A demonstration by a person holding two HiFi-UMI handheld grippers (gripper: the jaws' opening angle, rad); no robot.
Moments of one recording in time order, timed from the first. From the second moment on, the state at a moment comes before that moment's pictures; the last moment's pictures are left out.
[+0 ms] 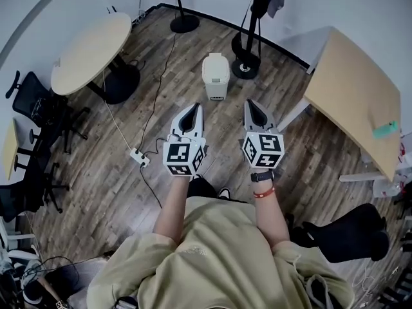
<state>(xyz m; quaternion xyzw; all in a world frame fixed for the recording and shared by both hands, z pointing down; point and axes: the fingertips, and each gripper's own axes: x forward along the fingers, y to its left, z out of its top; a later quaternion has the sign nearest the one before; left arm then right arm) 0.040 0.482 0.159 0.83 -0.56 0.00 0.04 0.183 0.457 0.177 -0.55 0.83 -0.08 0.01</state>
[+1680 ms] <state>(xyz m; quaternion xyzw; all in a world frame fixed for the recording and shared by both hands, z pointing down) -0.065 0.165 0.199 0.83 -0.55 0.00 0.07 0.062 0.145 0.221 -0.55 0.82 -0.11 -0.04</state>
